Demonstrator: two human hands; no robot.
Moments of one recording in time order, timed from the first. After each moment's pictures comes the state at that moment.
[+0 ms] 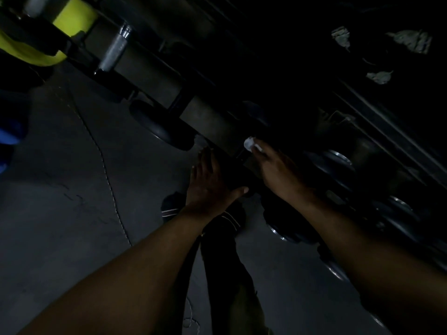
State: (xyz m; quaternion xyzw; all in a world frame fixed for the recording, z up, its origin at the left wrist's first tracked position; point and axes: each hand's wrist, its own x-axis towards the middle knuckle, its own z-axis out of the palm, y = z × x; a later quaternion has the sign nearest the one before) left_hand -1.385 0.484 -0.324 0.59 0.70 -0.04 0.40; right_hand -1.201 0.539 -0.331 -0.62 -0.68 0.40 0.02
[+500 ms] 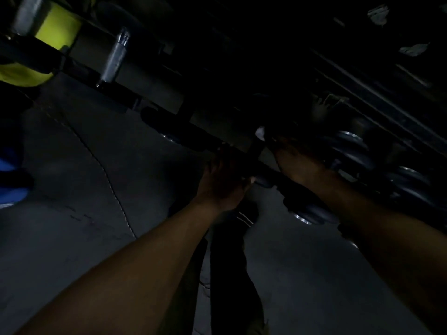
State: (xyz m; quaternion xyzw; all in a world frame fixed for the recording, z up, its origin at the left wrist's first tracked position) left_hand -1.434 0.495 -0.329 0.70 0.56 -0.08 0.44; right_hand -1.223 0.532 -0.320 -0.63 -0.68 0.36 -0.06
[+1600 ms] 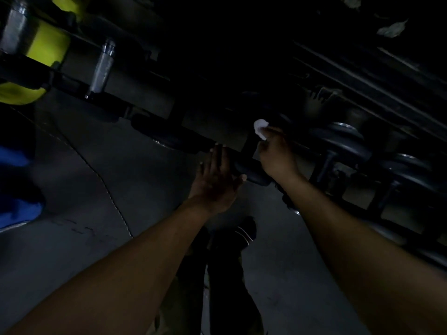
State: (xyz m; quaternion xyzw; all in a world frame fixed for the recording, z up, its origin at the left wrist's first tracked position) left_hand -1.437 0.491 -0.334 0.72 0.57 -0.07 0.40; right_hand -1.260 0.526 -0.338 -0.77 -0.52 0.34 0.13
